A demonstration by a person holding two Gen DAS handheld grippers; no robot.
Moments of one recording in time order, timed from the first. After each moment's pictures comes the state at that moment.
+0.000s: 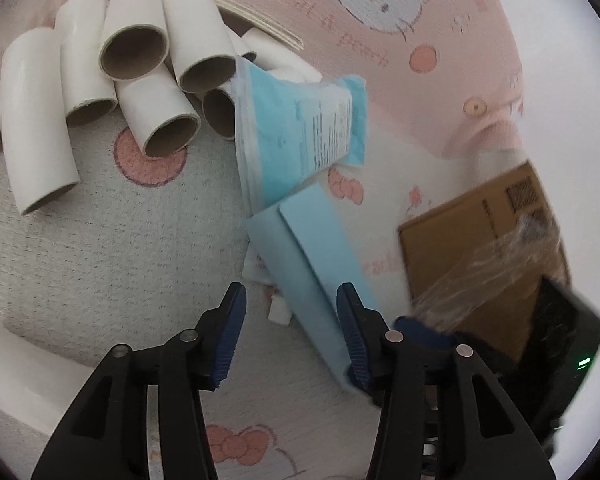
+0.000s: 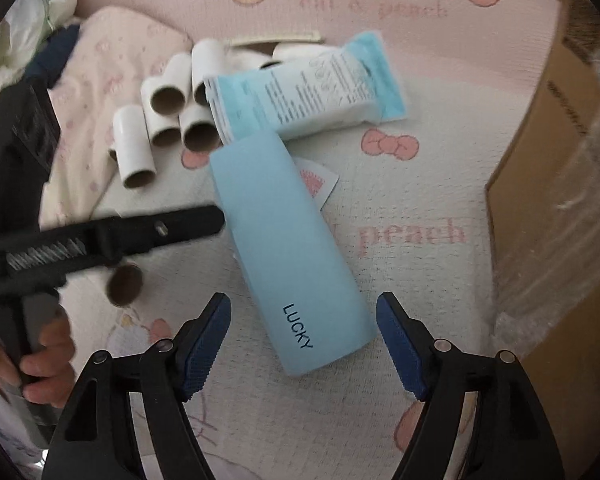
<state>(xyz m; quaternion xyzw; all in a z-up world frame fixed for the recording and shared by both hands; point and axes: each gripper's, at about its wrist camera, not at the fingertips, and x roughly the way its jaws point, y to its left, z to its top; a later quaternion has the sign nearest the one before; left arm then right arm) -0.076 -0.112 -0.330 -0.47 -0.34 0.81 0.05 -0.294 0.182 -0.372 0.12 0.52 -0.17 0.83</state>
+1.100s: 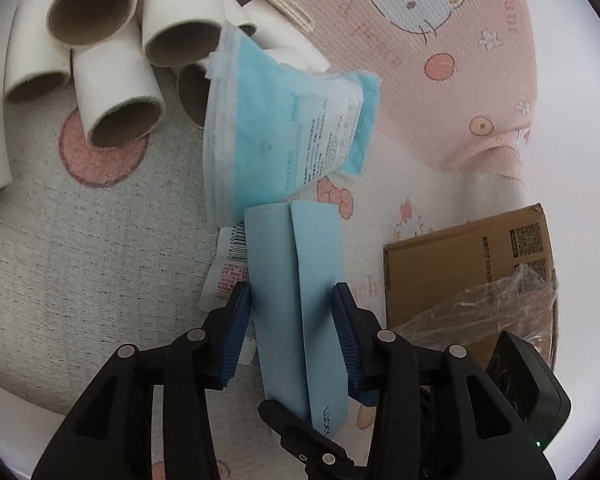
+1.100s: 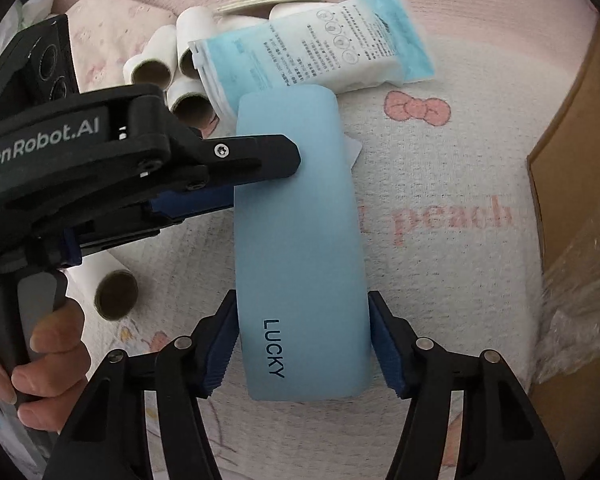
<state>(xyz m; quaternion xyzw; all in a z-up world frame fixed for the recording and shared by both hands) -0.121 -0.108 -0.343 -0.49 -0.39 0.77 0.07 -0.267 0.208 -0.403 0.17 0.54 -0.18 0.80</state>
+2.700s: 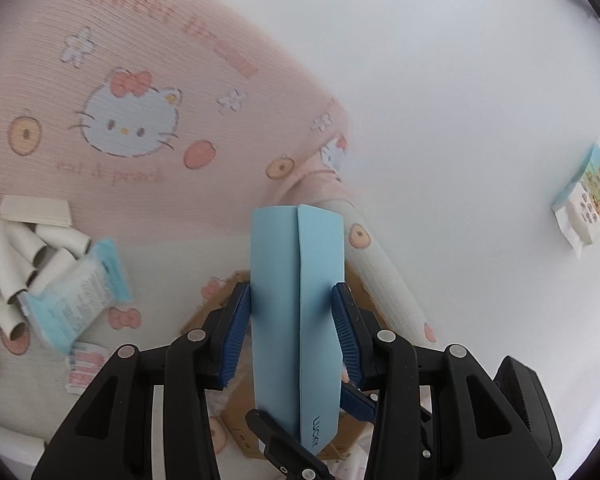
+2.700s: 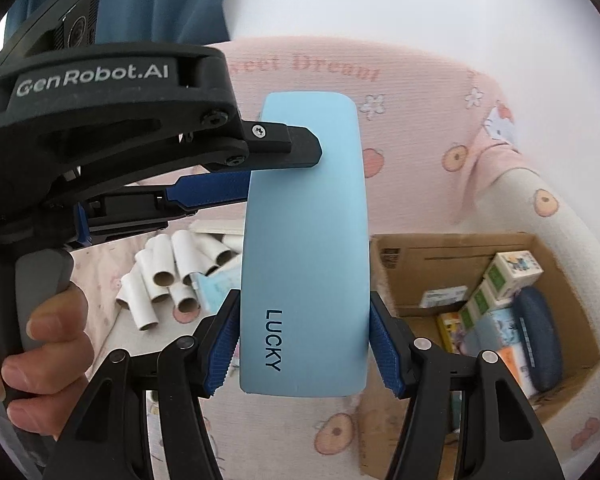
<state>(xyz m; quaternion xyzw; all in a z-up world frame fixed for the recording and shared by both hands) -0.116 -0.001 -0.097 -0.33 -0.29 0.87 0.23 -0.350 0.223 -0.166 0.04 0.34 -0.34 0.88</state>
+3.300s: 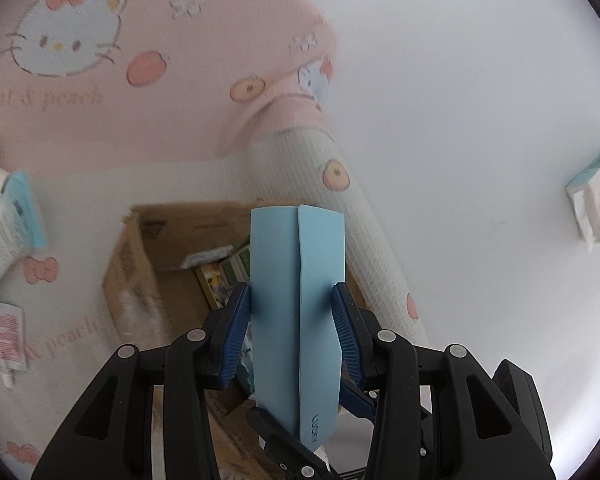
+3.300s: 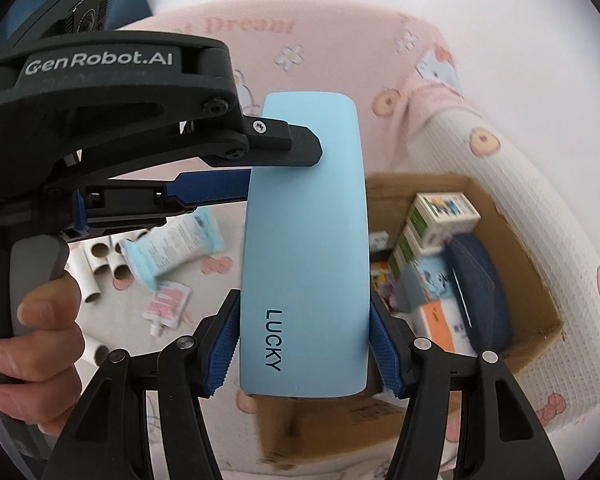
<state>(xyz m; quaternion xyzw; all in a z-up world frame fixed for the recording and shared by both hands) -0.167 0.104 -0.126 -0.43 -0.31 0.80 0.29 -0.420 0.148 -0.170 0.08 0.40 -0.39 0.83</state>
